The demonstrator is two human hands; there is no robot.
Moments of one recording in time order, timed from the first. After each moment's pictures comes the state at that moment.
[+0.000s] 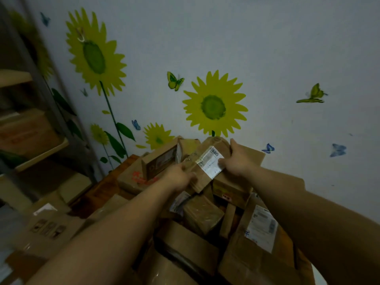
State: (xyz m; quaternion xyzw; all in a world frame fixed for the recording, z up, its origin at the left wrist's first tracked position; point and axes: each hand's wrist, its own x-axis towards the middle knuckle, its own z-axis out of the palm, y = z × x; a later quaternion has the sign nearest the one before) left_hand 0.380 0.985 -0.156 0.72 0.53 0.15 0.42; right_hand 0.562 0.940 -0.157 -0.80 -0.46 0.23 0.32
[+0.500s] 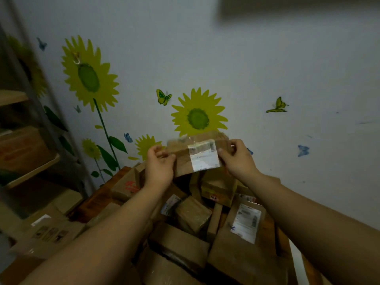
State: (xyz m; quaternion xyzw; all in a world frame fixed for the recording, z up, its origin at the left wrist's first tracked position) left_hand 0.364 0.954 -0.119 0.60 0.45 0.49 0.44; right_hand 0.548 0.874 -0.120 -0.74 -0.41 0.12 0.52
